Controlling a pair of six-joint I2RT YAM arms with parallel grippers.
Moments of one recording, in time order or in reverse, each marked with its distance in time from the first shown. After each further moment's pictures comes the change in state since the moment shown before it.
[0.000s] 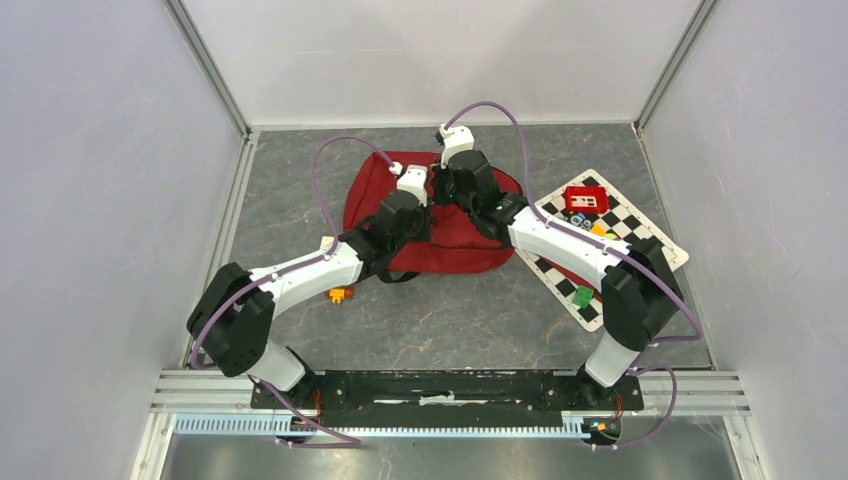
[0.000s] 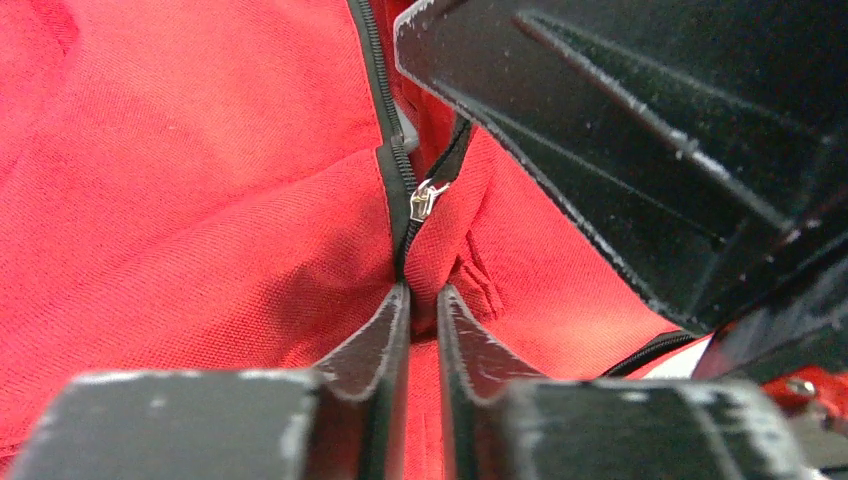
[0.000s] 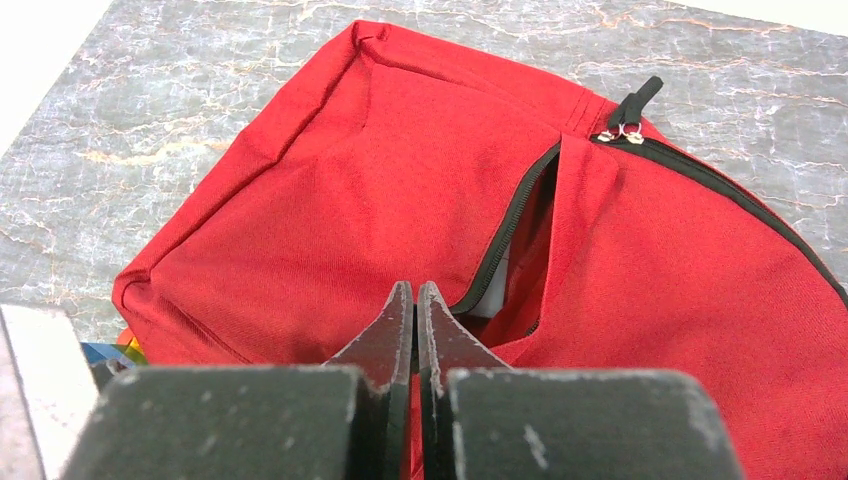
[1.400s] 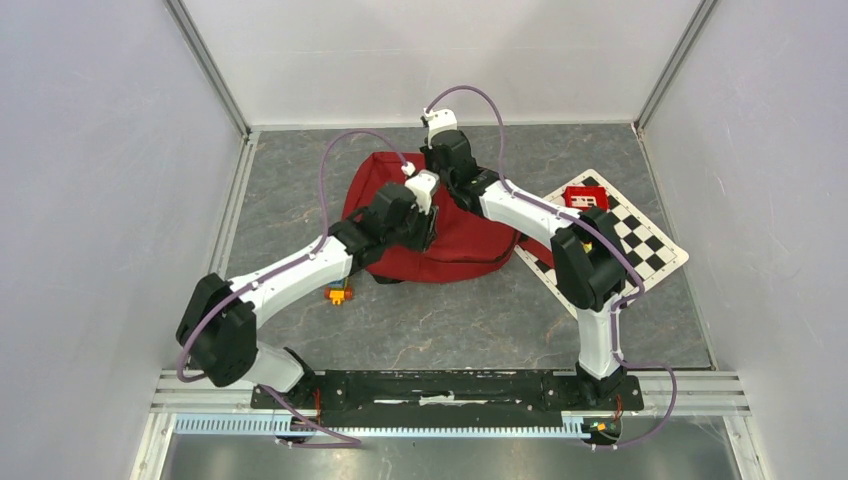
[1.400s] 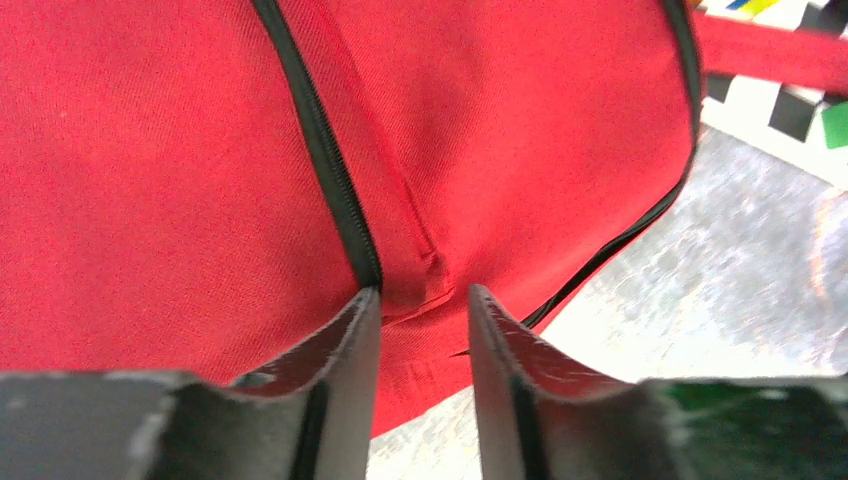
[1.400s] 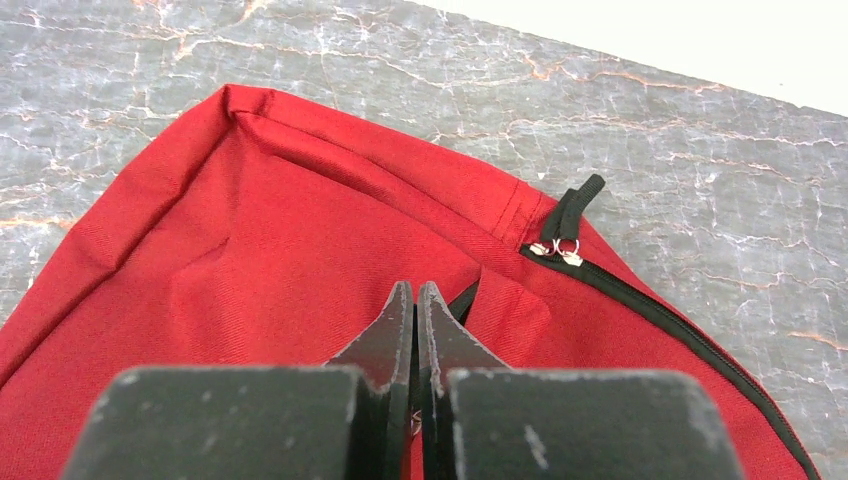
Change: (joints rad) left arm 0.014 -0.080 0.048 -0.280 0.240 0.173; right arm -0.065 0.330 0.294 0.002 0.075 -0.114
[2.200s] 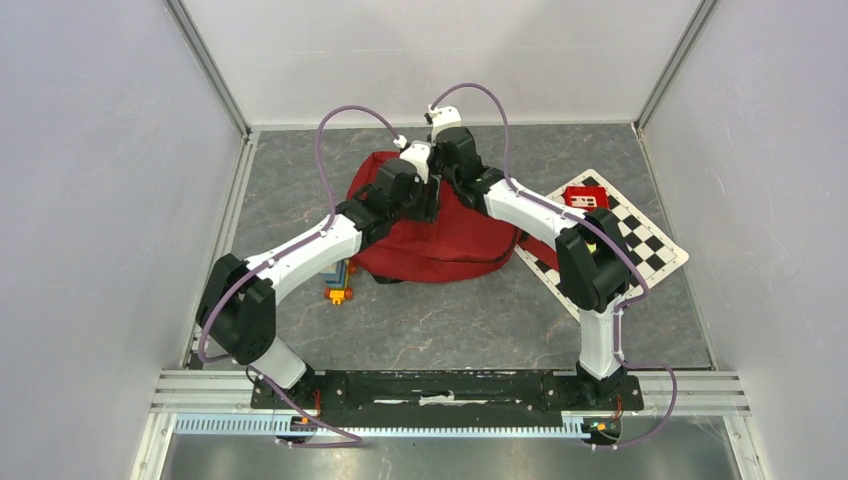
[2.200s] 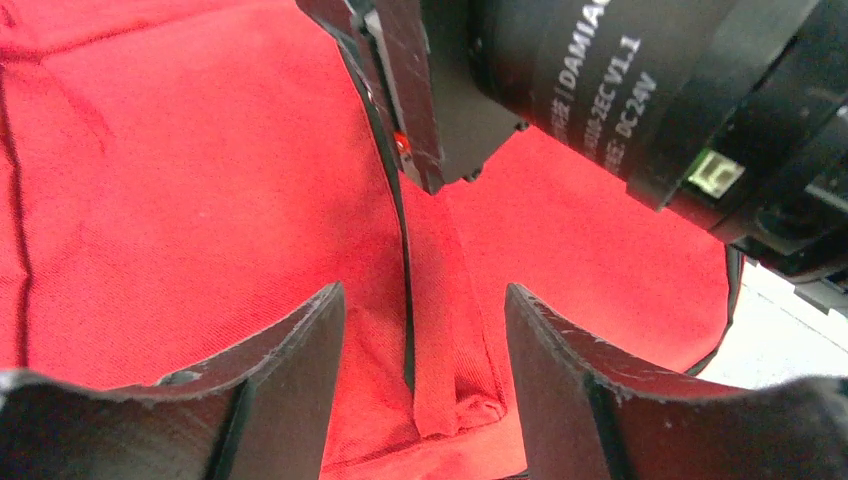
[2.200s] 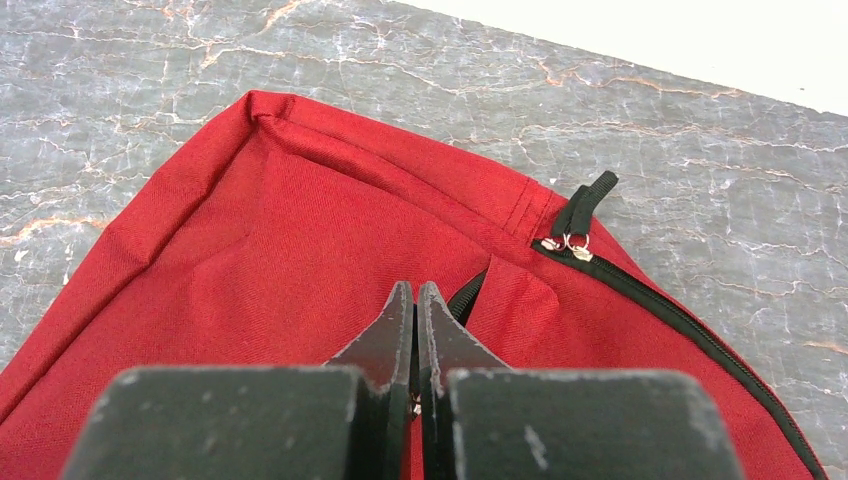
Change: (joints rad) left arm 0.070 0.156 0.195 0.032 -0.105 -0.075; right arm -0.018 -0.023 -0.010 0.013 -0.060 0.016
